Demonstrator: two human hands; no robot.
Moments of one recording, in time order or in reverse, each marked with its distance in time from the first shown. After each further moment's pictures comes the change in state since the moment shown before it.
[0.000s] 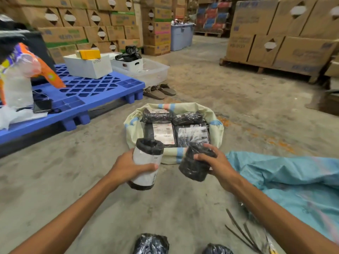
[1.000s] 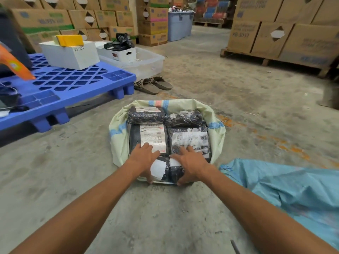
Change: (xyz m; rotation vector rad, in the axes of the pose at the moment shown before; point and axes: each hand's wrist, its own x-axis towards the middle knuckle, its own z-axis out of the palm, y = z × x) left_hand 0.184 -0.002 0.093 1.531 -0.245 0.362; right_hand 0.159 0.031 0.030 -1.733 -0.424 -0.319
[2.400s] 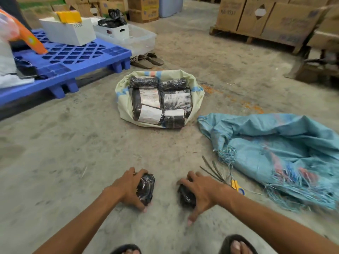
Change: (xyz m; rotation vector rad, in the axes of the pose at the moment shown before) left_hand -0.299 0.109 0.070 -0.723 -0.314 -0.012; right_hand -0.308 -0.096 0.093 0.159 -0.220 -0.139
